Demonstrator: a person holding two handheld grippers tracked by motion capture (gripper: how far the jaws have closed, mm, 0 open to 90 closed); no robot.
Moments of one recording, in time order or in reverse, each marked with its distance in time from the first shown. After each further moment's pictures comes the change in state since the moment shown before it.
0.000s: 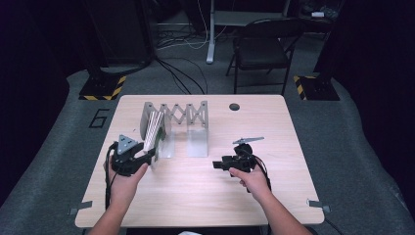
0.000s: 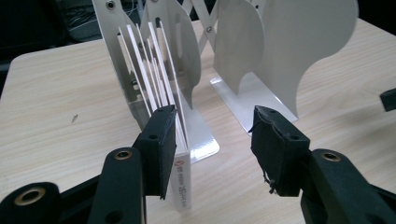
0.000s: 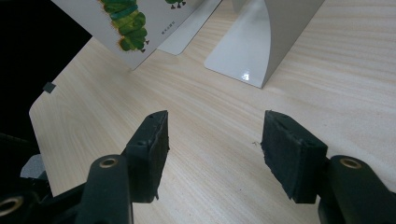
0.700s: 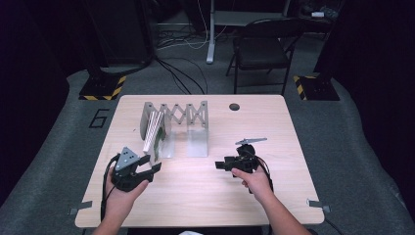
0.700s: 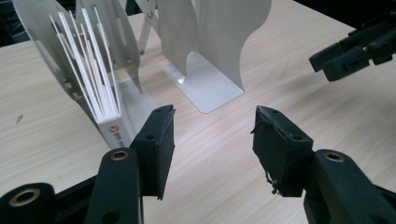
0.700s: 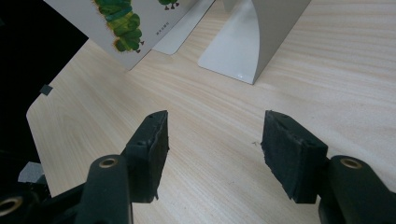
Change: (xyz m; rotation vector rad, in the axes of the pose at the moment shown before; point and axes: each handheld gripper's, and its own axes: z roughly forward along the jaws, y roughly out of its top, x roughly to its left) left arm -0.019 -0.021 -0.020 0.015 -0.169 0.079; right arm -0.002 -0.003 -0.007 -0.003 -0.012 0.030
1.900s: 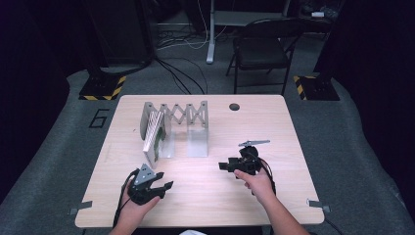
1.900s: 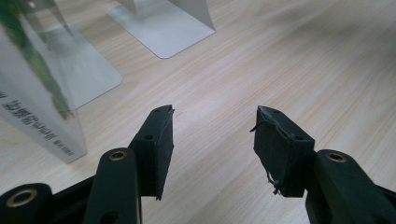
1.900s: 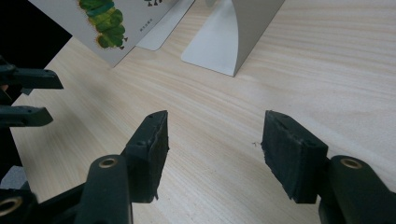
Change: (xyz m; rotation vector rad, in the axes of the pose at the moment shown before) left arm -0.014 -0.057 0.051 0.097 -0.114 0.087; right arm -0.005 -0.008 -0.005 -0.009 -0.053 0.005
